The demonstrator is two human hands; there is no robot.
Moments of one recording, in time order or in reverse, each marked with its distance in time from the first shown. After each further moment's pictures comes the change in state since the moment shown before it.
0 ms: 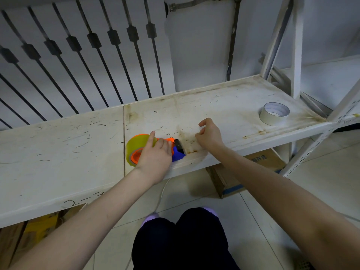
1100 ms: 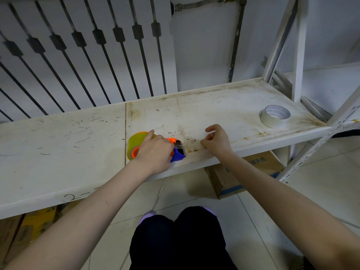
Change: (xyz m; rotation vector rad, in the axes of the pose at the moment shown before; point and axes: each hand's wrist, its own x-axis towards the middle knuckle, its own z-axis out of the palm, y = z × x) left_hand 0.009 -0.013 -0.005 -0.411 0.047 -0.033; right_hand -0.018 0.017 -0.011 0.135 0.003 0.050
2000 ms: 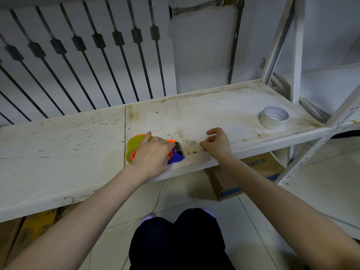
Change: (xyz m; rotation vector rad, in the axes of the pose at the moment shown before) left_hand -0.008 -0.002 0.001 -0.088 0.076 -0.018; right_hand -0.006 -0.001 -0.004 0.064 0.011 0.053
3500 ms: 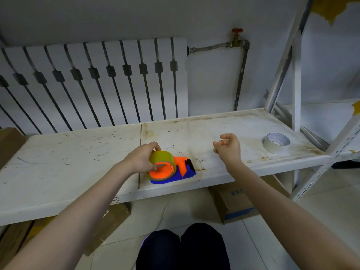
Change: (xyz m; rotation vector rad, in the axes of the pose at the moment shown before) left_hand -0.020 -0.071 -0.022 -0.508 -0.069 -0.281; right_hand -0.010 -0.047 -0.013 0.286 0.129 -0.107
